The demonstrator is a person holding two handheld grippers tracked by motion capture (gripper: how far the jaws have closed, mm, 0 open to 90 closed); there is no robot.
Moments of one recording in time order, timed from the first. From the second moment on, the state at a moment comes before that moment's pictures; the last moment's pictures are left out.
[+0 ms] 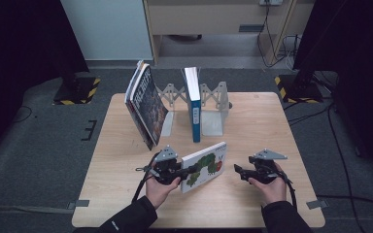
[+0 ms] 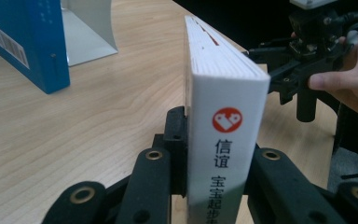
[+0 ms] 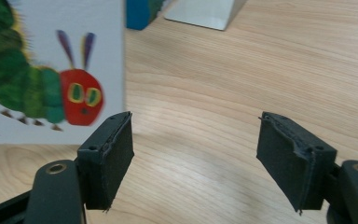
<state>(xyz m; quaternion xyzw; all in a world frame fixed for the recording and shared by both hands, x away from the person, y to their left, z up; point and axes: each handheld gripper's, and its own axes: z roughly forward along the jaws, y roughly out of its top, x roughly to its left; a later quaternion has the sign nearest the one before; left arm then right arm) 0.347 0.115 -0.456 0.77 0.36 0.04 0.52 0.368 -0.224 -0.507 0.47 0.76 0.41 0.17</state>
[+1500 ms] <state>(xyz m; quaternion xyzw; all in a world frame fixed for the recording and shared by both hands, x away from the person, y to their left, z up) 0.346 0.114 -0.486 0.81 0.32 0.08 0.48 0.371 -0.240 -0.513 0.49 0.76 0.38 0.18</state>
